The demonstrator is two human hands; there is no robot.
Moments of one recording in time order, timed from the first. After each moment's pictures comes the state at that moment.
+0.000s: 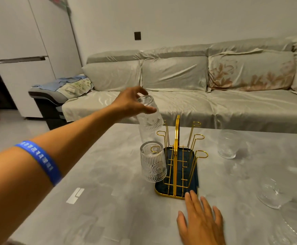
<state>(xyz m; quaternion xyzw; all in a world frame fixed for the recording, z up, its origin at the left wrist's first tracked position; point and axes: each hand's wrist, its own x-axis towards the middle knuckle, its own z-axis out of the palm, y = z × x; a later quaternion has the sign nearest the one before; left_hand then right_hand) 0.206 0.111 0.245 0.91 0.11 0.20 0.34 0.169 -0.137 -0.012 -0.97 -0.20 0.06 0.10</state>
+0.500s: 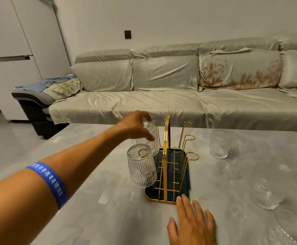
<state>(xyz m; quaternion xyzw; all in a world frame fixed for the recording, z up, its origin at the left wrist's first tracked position) 0.245 0.088 0.182 0.95 0.10 0.10 0.27 0.173 -0.136 -0.011 -0.97 -0.21 0.07 0.09</state>
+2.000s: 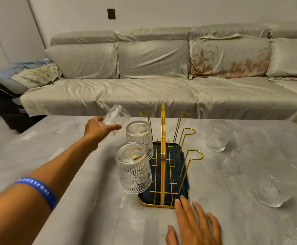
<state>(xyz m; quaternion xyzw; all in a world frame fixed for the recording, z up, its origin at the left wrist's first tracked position) 0.280 0.194 0.088 0.79 0.28 0.23 0.50 0.174 -0.134 -0.005 -0.98 -0.20 0.00 0.06</state>
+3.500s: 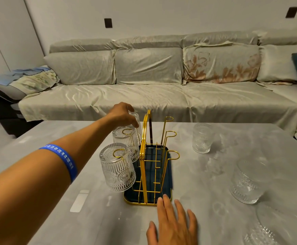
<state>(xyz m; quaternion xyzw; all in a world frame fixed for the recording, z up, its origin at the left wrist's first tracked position) 0.331 0.105 0.156 0.93 0.17 0.10 0.31 0.181 -0.135 -0.009 -0.96 -0.22 0.14 0.07</state>
